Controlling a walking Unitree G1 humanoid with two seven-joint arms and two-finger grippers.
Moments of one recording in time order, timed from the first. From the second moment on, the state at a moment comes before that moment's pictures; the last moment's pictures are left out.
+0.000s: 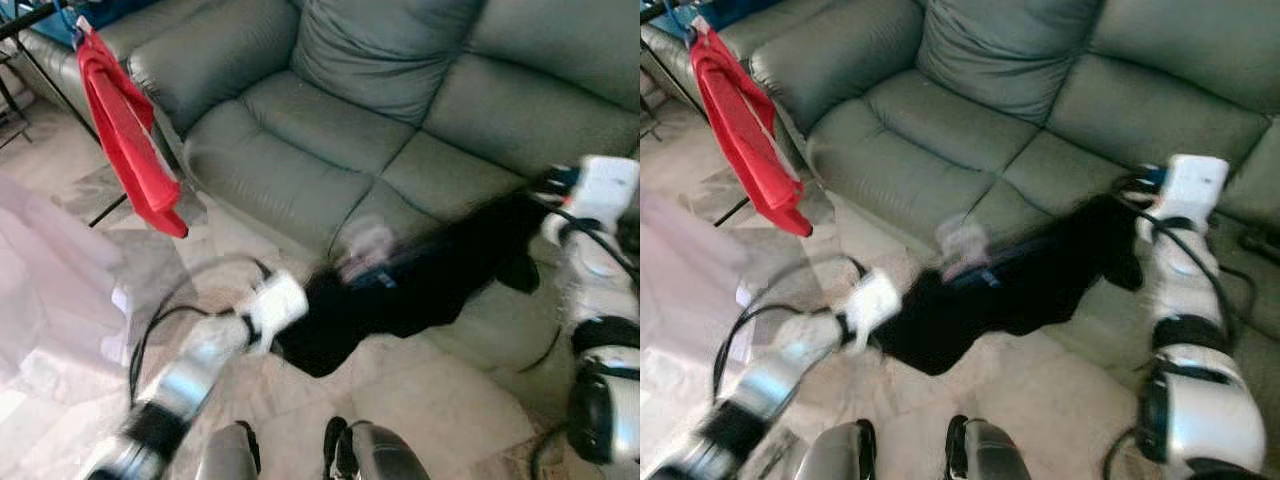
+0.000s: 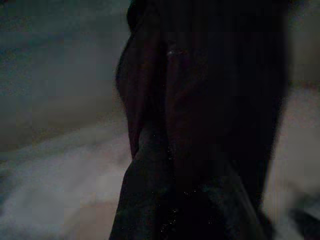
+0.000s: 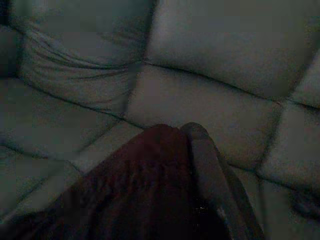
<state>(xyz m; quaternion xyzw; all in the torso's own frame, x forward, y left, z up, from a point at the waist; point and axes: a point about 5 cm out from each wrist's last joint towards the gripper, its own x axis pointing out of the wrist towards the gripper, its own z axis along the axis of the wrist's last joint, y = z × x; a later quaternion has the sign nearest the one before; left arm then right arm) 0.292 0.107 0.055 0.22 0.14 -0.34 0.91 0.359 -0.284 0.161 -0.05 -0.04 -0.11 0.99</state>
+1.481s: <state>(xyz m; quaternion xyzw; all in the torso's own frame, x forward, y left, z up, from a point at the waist) 0.316 0.115 0.067 0.08 0.11 -0.09 0.99 0.288 -0.133 0.073 -0.17 0.11 0.46 0.87</state>
